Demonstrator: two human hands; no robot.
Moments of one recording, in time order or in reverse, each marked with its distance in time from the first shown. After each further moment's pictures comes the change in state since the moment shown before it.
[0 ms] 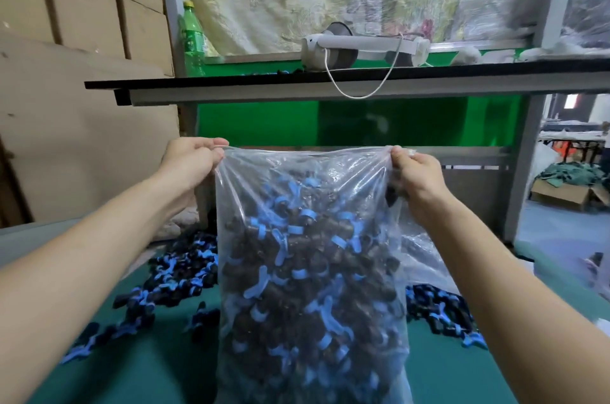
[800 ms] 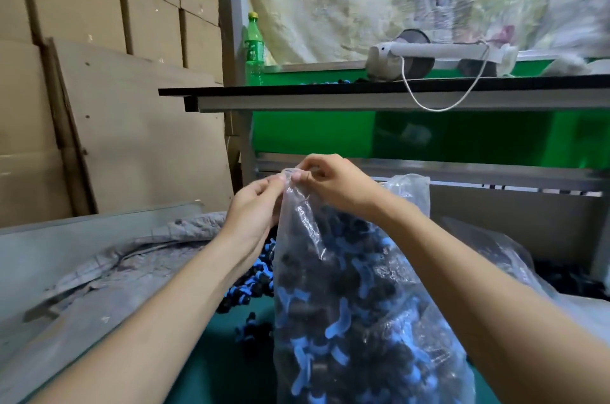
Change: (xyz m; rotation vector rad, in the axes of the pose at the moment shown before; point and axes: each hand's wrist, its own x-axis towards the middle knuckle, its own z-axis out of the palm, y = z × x) left_hand -0.033 -0.040 -0.011 -0.488 -0.091 -0.064; right_hand -0.047 -0.022 0.183 -0.573 -0.807 -0.582
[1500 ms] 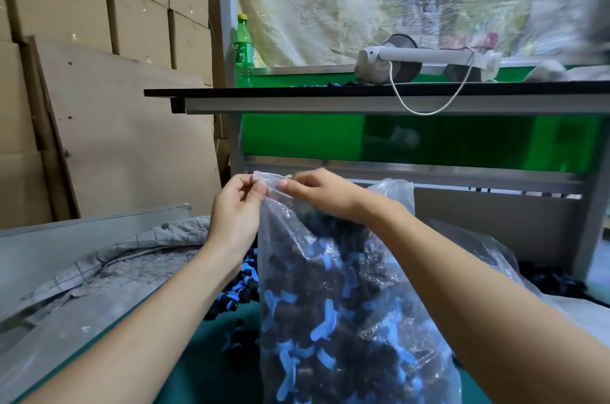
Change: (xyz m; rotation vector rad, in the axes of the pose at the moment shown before) left_hand 0.003 -0.007 -0.005 0.340 0.144 0.218; right_hand 0.008 0.023 0.005 0.006 -0.148 0.025
